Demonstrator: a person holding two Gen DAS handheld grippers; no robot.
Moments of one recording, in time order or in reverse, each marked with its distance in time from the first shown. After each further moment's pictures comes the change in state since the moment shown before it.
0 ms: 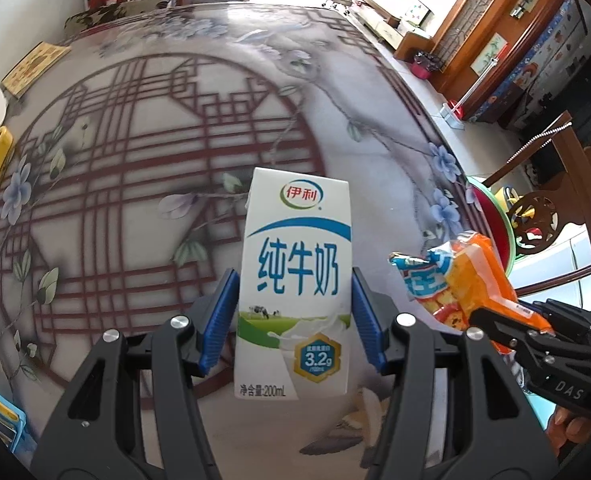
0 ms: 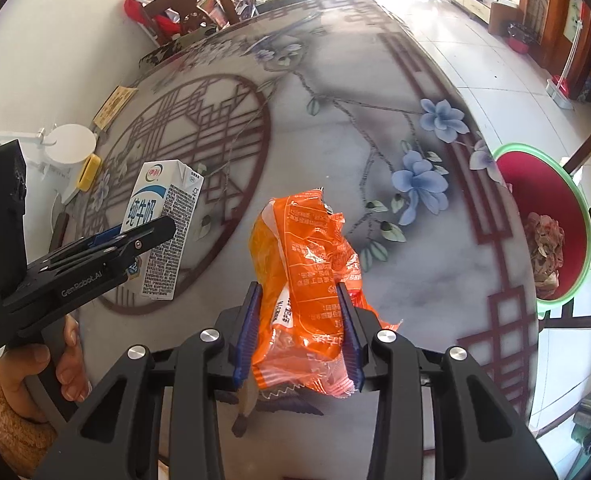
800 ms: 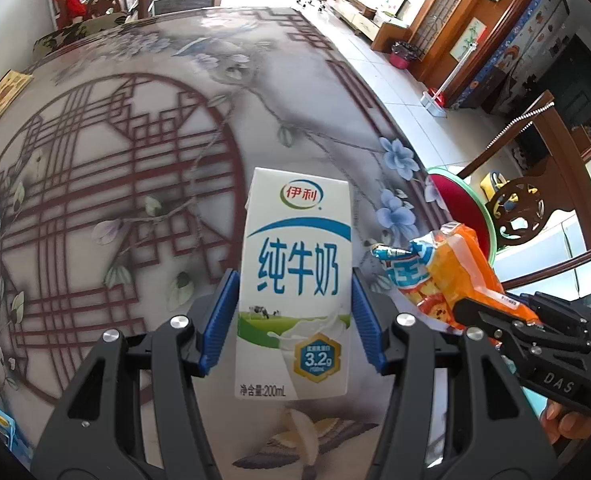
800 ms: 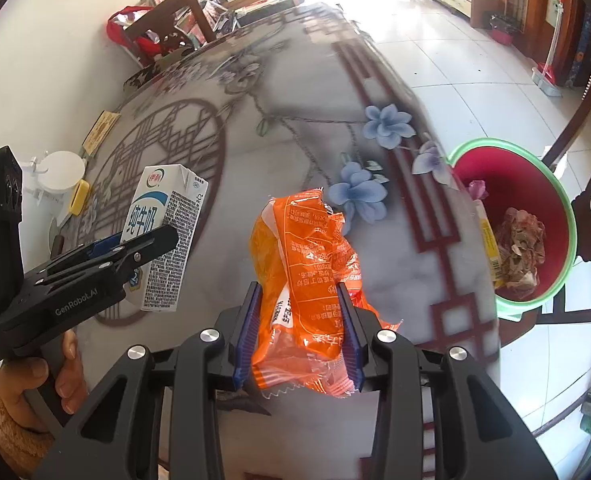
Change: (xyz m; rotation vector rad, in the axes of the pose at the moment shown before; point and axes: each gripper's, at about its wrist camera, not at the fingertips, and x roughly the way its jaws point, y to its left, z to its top) left arm 0.011 -0.067 0.013 0.072 0.011 -0.033; right arm -0.023 -0.055 0.005 0.064 -0.034 -0.003
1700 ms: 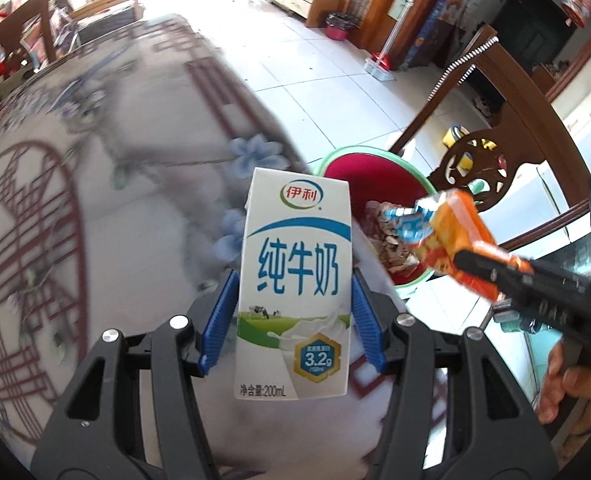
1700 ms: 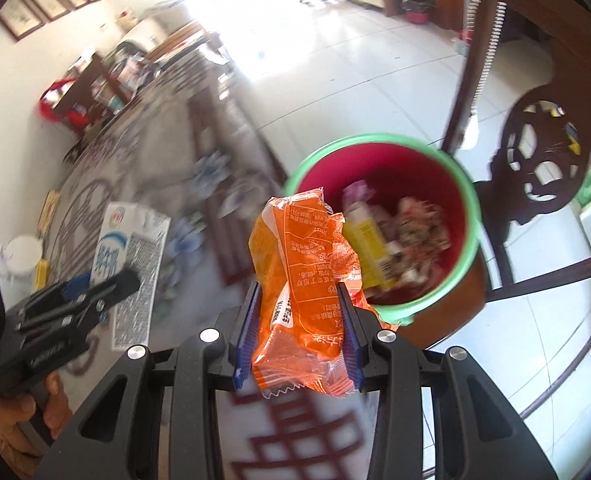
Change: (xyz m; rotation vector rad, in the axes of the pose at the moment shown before) left arm 0.047 -0.146 0.025 0.216 0.055 -0.082; right arm -0.052 -0.165 0.006 0.245 -0.106 -0.116
